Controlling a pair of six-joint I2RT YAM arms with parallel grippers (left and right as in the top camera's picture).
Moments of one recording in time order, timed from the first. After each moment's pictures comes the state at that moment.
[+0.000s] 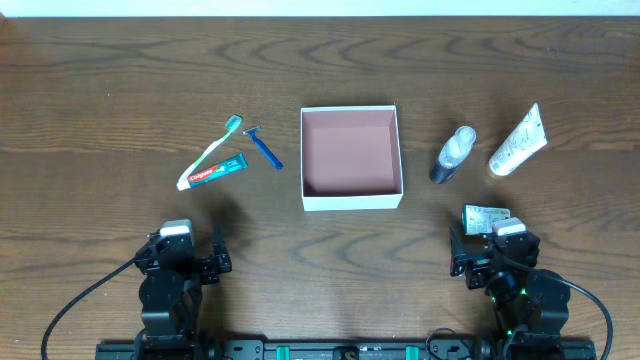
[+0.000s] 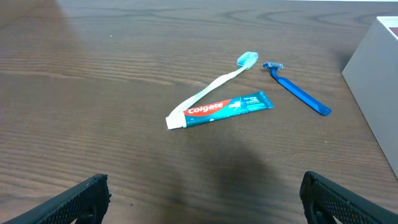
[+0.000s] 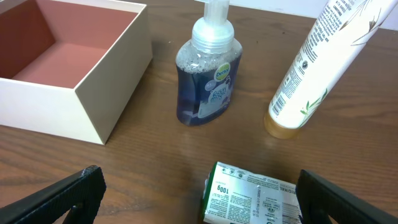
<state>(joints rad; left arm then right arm) 0.00 0.01 0.15 -0.55 -0.11 -0.04 -0.04 0.01 0.15 -0.54 -0.19 -0.11</state>
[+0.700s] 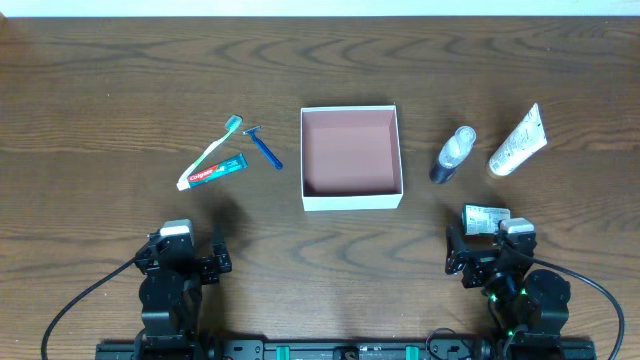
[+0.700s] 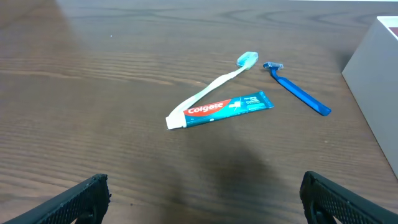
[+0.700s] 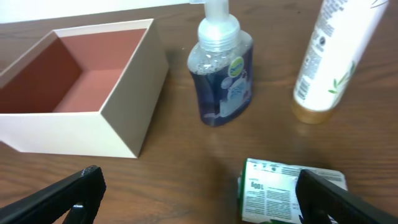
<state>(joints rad) 0.00 0.01 0.15 -0.55 -0.11 -0.04 -0.04 0.01 0.15 -0.53 -0.25 0.12</state>
